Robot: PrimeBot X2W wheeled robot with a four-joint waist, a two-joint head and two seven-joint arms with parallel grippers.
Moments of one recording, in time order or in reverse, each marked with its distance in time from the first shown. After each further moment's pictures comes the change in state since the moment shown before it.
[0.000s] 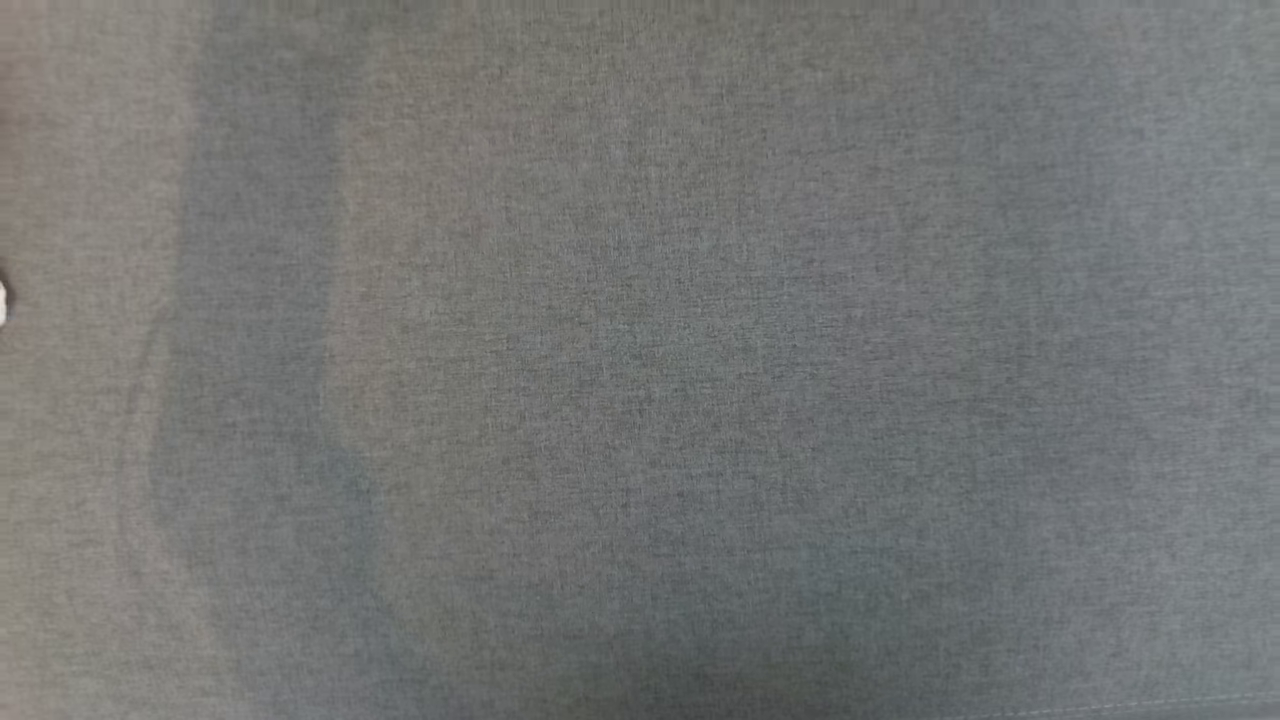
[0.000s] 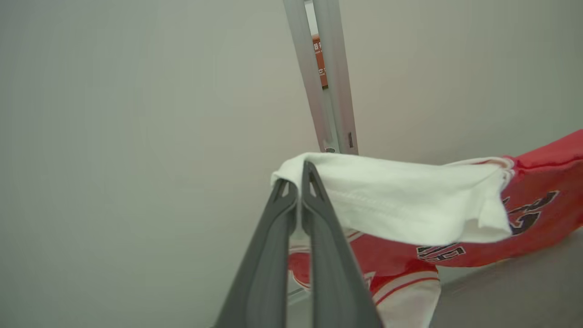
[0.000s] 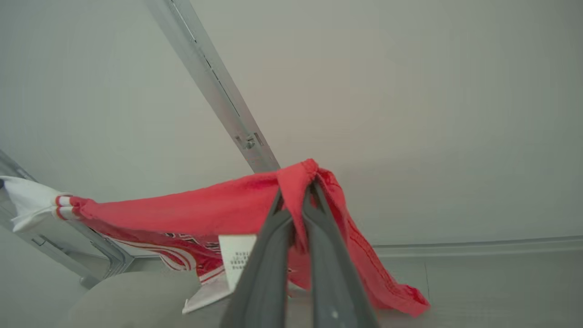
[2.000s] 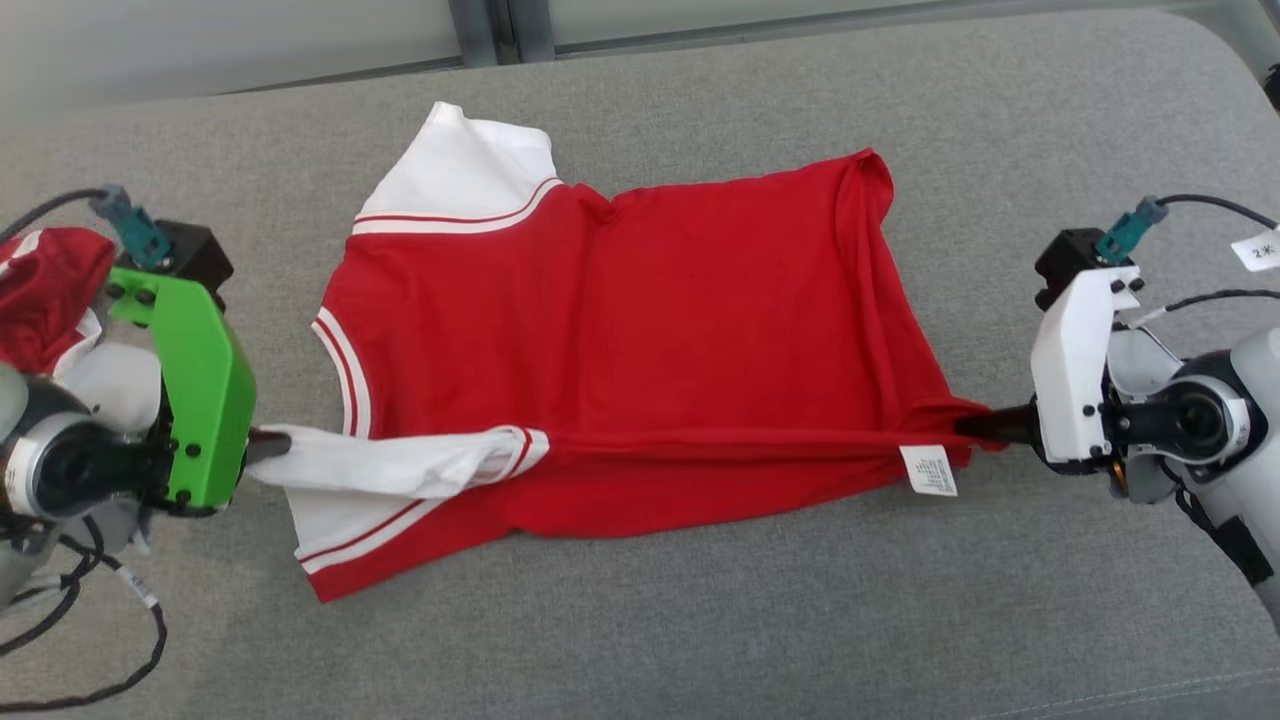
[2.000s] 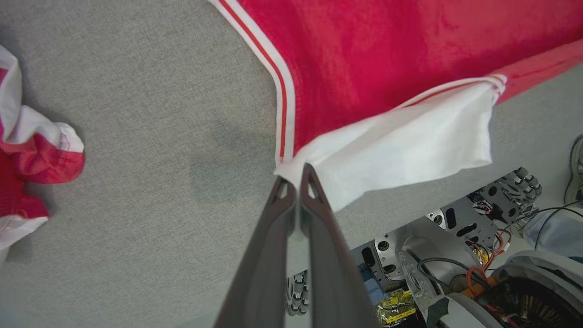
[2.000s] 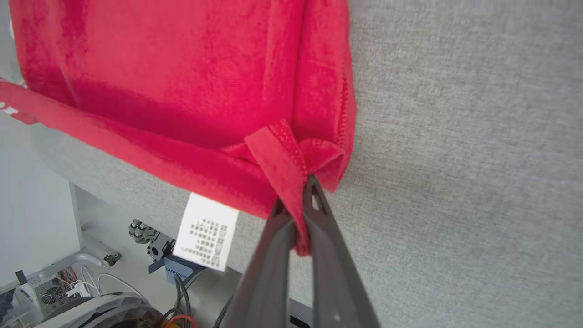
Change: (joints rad) left arm 0.802 0.453 -0.279 -0.788 -0.679 0.239 1.038; right arm 0.907 -0.131 0.008 -0.370 0.043 0.000 0.937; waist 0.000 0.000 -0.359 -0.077
